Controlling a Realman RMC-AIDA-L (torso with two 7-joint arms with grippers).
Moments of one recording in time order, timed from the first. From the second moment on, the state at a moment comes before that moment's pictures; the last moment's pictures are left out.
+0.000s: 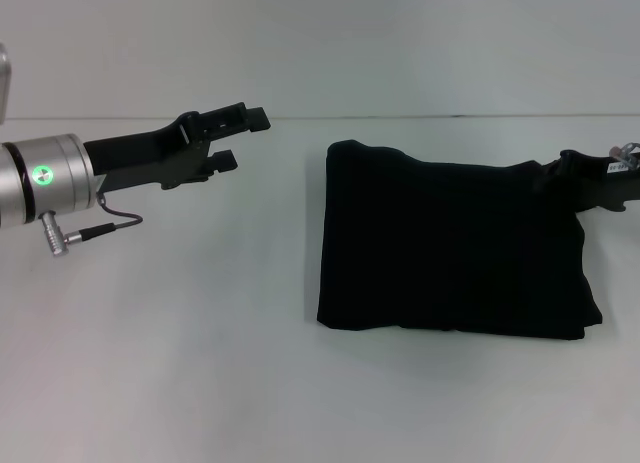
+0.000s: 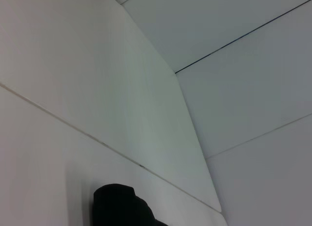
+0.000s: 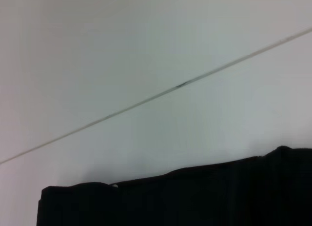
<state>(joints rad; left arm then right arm) -0.71 -2.08 0.49 0.64 2.07 1.33 -2.38 0.83 1.94 -0.70 -0.48 -2.42 -0.96 2.65</state>
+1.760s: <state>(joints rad) -0.70 -2.08 0.47 0.63 2.06 1.34 -2.38 0.83 1.87 -0.71 -0.62 -2.64 -1.04 2.77</state>
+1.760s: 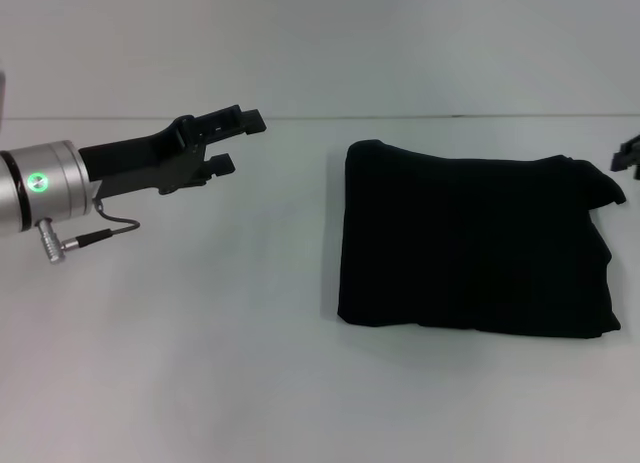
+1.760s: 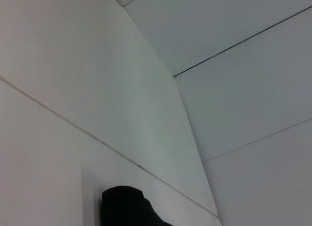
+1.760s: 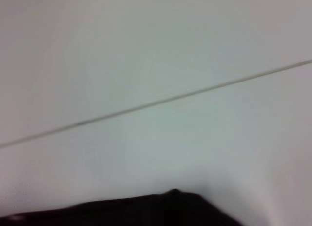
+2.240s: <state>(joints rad) -0.69 -2.08 0.47 0.63 2.06 1.33 -2.37 0.80 1.90 -0.68 -0.51 -2.40 -1.26 2.63</state>
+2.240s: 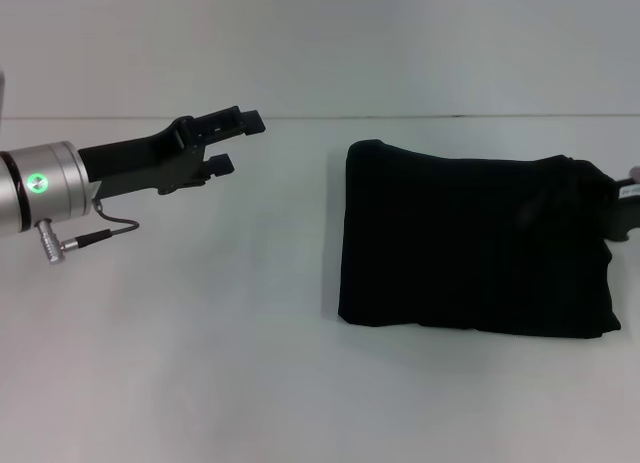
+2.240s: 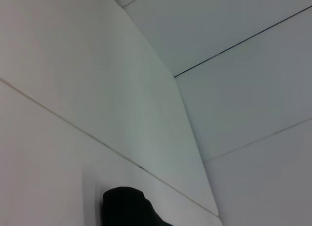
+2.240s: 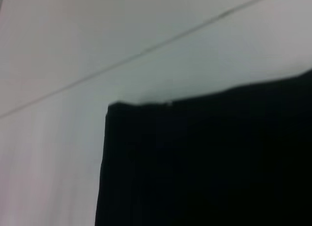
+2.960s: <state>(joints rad) -0.67 -2.06 0.48 0.63 2.17 1.55 -2.38 0.73 1.78 -0.54 -0.63 -2.35 -1.36 2.59</state>
